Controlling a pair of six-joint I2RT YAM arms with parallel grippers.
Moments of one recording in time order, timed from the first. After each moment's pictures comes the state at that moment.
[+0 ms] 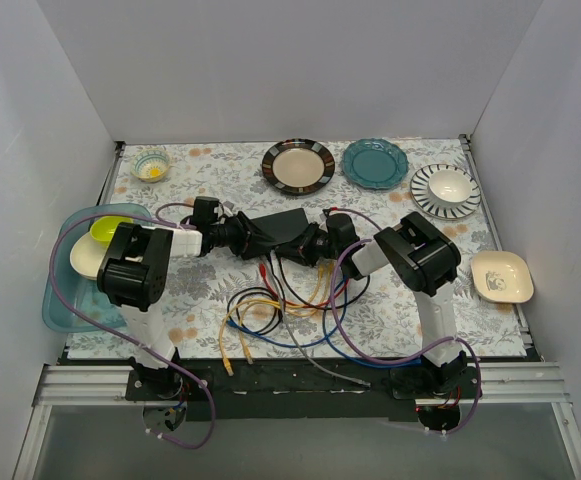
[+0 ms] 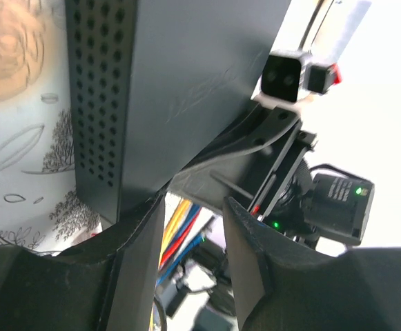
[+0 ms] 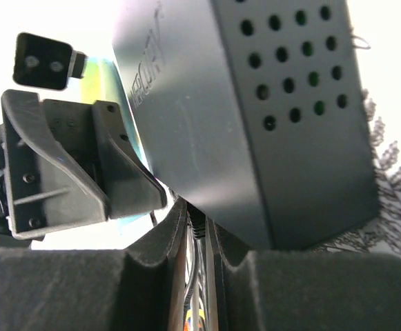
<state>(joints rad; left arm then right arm) -0.23 1.86 0.88 0.20 0.72 -1.11 0.62 2.12 0.89 0.78 -0.47 1.34</state>
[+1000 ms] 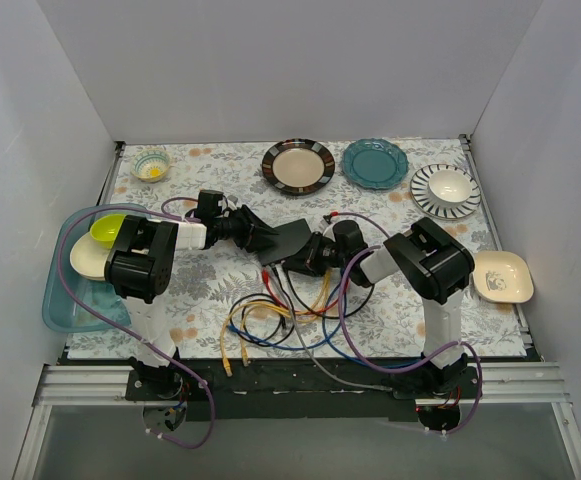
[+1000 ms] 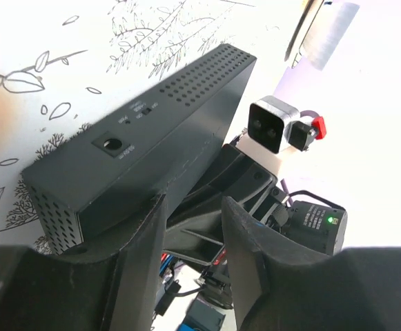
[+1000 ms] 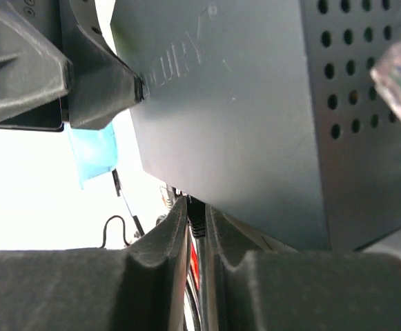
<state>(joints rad) -0.24 1.94 0.97 0.20 0.75 -1.14 0.62 2.01 0.76 0.74 -0.54 1.15</state>
